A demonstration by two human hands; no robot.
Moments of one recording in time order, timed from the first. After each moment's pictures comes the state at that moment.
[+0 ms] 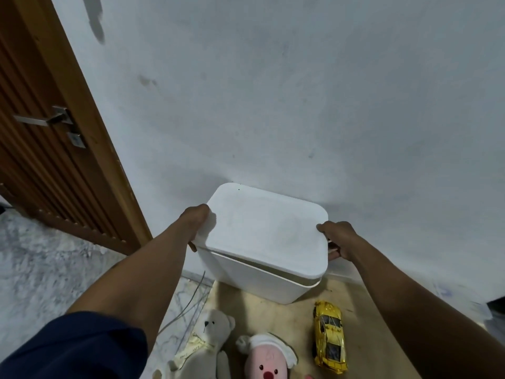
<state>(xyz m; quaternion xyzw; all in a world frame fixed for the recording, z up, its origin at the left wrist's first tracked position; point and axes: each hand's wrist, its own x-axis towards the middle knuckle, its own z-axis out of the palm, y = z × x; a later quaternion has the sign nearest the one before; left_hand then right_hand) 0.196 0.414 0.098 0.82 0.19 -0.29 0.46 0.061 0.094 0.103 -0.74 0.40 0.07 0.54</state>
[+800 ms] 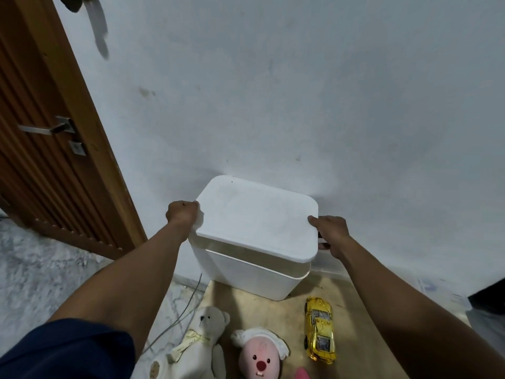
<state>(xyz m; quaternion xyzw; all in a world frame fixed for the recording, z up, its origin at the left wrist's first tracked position) 0.175 0.422 0.107 0.79 0.19 -0.06 0.58 0.042 0.104 0.116 -0.70 0.39 -0.05 0.59</state>
